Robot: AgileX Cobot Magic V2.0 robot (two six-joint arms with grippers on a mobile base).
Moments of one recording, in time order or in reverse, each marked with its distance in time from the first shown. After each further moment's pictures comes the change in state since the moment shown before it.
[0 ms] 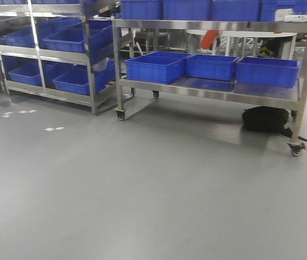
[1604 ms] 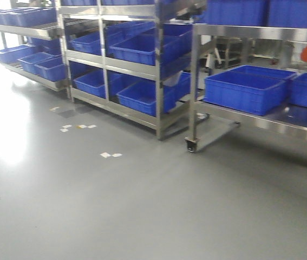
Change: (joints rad) left arm 0.000 0.000 0.000 0.000 0.000 0.000; right arm 0.000 0.000 0.000 0.000 0.000 0.000
